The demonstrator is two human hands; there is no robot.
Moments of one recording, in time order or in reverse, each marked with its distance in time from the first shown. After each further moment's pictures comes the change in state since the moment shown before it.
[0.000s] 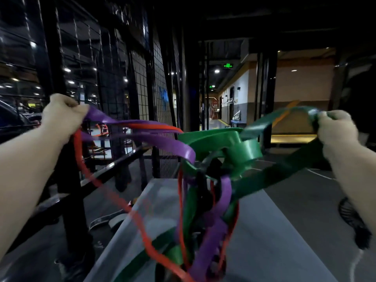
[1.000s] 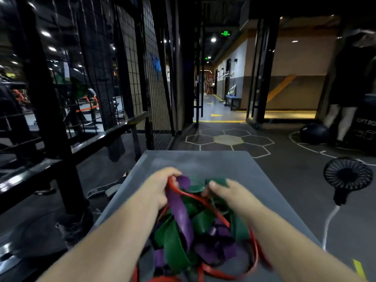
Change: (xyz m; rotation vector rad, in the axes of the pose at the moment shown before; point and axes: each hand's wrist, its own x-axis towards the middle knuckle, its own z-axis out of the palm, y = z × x) left_hand -0.258 -0.037 0.127 -0.760 -0.825 -1.006; right_hand -0.236 0.095 0.036 -0.009 -1.080 0.108
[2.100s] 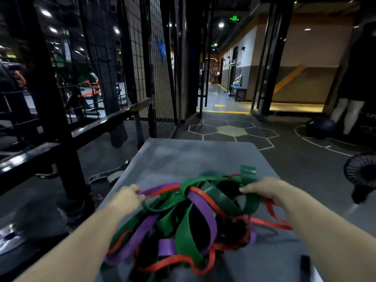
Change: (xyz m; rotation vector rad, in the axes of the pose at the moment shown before) left_hand 0.048 -0.023 -0.136 1.466 0.259 0.114; right_hand 0.049 0.047 -0.062 -0.309 0.062 0.604
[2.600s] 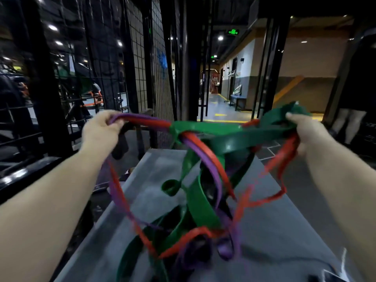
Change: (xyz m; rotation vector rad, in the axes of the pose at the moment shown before) left_hand 0.002 0.067 -0.159 -0.658 0.763 0.361; right_hand -0.037 -0.097 -0.109 1.096 0.269 -0.355
